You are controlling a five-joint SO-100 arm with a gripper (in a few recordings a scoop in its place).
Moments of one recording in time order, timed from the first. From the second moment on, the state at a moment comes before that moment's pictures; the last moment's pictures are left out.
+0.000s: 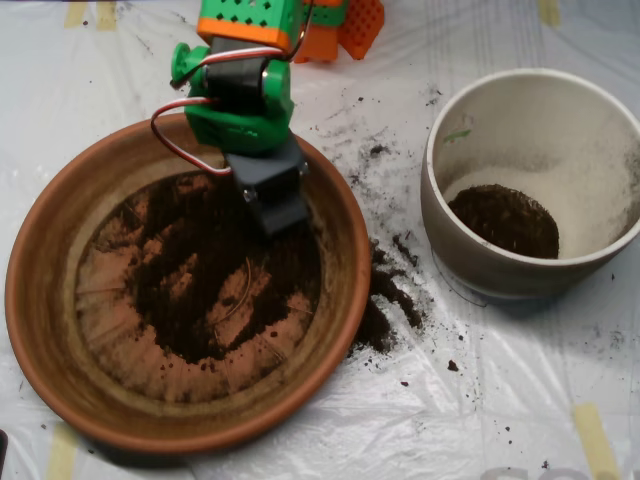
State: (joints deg) arm 18.6 85.5 108.2 69.8 -40.9
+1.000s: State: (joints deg) arm 3.6 96.7 72.2 91.9 -10.1
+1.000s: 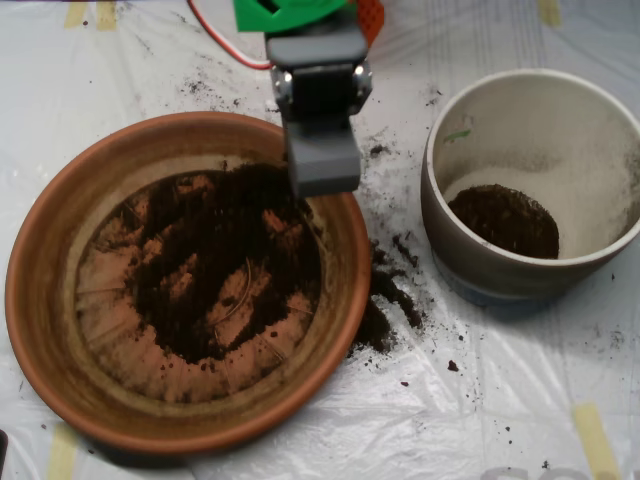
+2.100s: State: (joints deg) arm -25.7 88.4 64.3 97.4 -2.7
